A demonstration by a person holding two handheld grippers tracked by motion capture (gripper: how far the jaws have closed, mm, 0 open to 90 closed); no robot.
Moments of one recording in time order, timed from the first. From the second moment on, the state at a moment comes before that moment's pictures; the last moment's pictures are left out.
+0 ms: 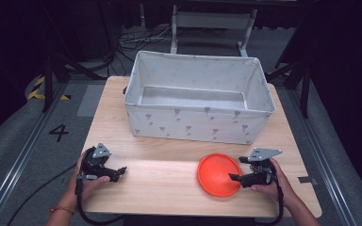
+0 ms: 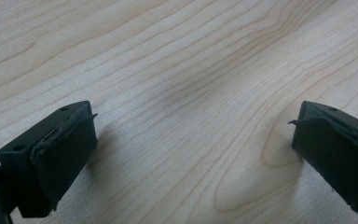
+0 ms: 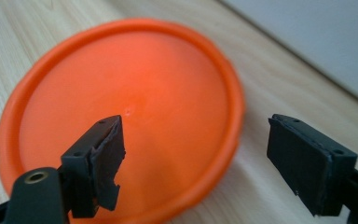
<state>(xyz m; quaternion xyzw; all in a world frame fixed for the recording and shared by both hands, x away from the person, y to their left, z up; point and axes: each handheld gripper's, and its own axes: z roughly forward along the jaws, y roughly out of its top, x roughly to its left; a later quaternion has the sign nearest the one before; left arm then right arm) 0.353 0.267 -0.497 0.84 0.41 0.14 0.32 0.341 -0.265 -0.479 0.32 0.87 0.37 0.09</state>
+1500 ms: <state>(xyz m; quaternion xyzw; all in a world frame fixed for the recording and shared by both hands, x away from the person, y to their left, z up) 0.353 0.265 -0.497 0.84 0.41 0.14 0.32 0.333 -0.243 -0.409 0.22 0.87 0.43 0.08</state>
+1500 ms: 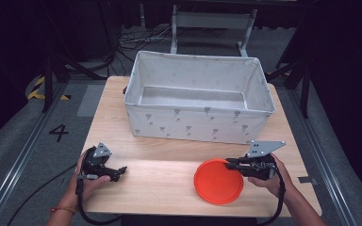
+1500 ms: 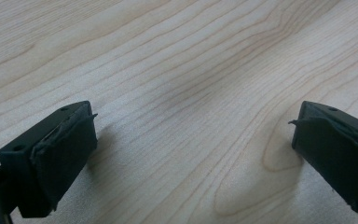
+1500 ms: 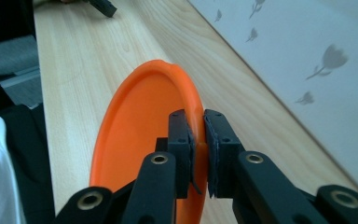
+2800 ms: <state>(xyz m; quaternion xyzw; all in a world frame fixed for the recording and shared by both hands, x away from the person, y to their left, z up) 0.353 0.265 -0.497 0.84 0.41 0.14 0.32 0.339 -0.251 -0.259 0.13 0.92 0.34 0.17</state>
